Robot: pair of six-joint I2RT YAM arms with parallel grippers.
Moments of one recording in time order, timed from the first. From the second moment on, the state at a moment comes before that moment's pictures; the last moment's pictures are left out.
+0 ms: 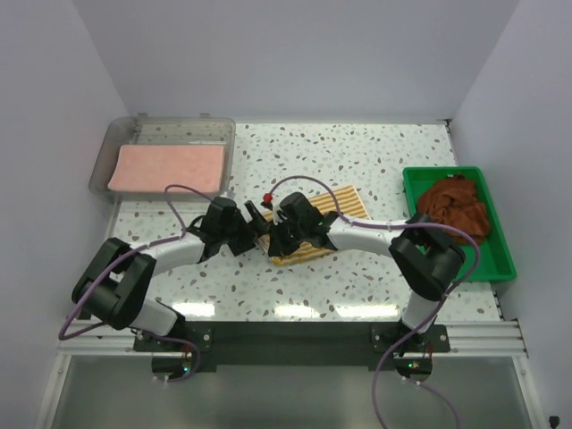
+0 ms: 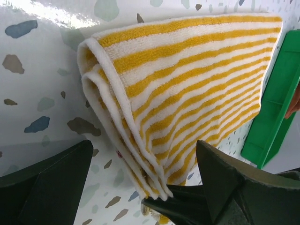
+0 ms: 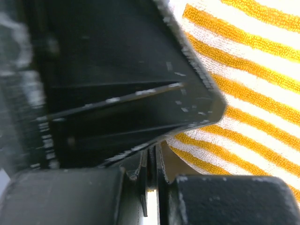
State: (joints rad) left arm -0.48 1.45 0.58 0.12 0.18 -1.03; right arm 0.86 1.77 1.04 -0.11 -0.27 0.32
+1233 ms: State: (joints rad) left arm -0.39 1.67 1.38 -0.37 -0.08 -0.52; right arm 0.86 1.45 1.00 -0.27 -0.09 0.30
